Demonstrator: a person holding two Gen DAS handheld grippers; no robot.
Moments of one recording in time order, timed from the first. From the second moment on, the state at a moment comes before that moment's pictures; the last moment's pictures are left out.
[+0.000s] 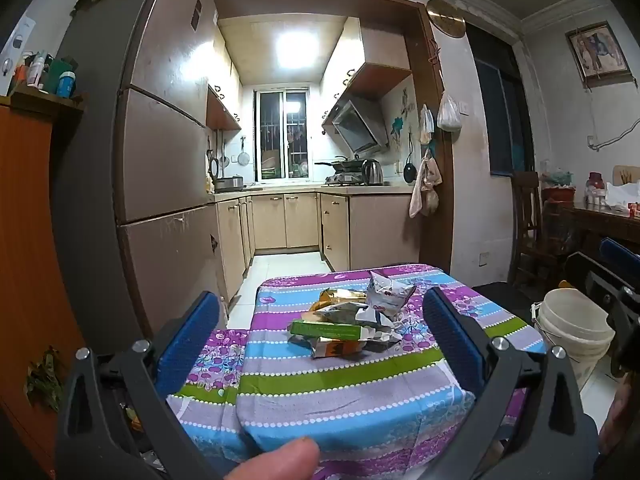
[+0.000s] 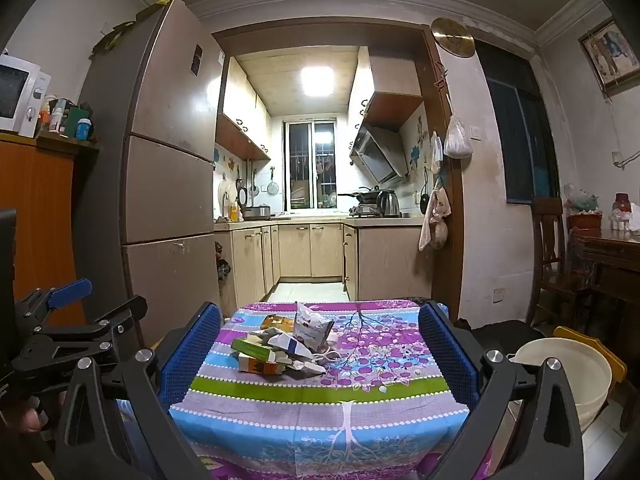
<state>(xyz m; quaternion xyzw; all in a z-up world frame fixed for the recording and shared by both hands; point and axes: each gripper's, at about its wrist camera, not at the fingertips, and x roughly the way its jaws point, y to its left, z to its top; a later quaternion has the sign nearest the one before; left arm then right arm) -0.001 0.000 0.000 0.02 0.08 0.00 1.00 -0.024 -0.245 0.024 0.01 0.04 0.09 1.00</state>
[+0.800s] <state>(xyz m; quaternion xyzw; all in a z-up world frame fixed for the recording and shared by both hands) 0.002 -0.001 -0.005 0.03 0.08 -0.01 1.00 -0.024 -0.246 0.023 0.02 0.04 0.09 1.00</state>
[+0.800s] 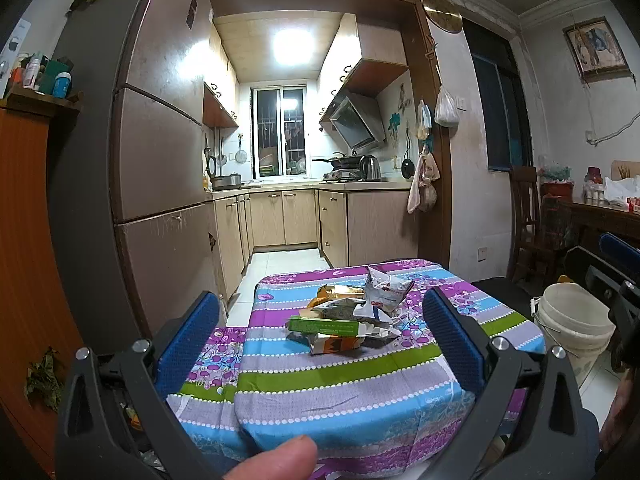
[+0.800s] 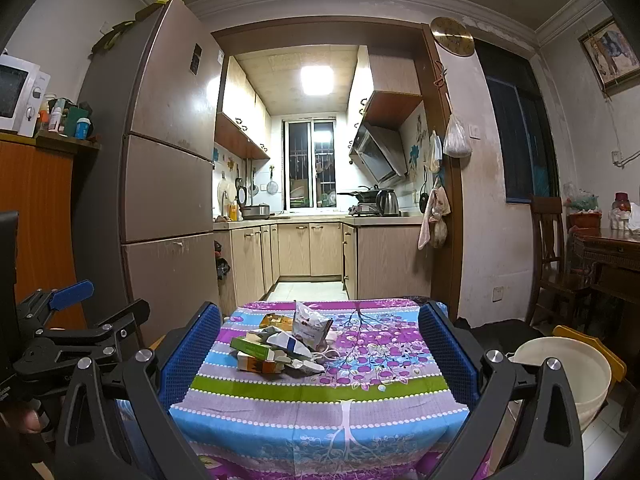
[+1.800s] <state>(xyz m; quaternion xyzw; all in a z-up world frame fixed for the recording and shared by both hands) 0.006 -0.002 -0.006 0.03 0.09 -0.01 1.00 -0.023 -0.248 0.024 0.02 0.04 0.09 1.00</state>
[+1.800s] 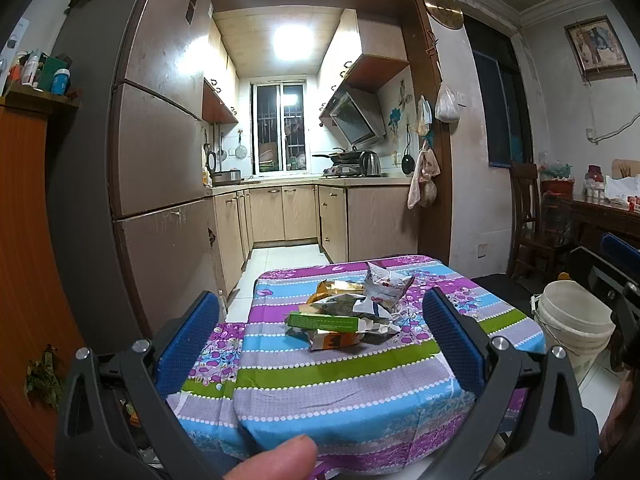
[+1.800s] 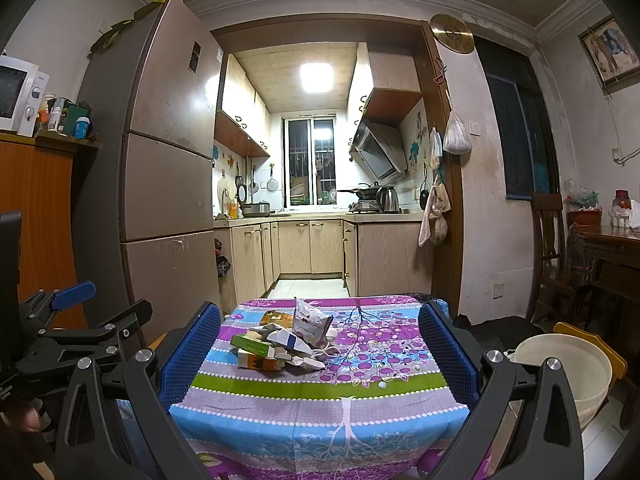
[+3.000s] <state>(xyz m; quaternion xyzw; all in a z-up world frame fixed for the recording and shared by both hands) 0.007 -0.001 -0.006 0.03 0.10 -0.01 0.99 -0.020 -0.245 0.007 0.01 0.05 0.09 0.99</state>
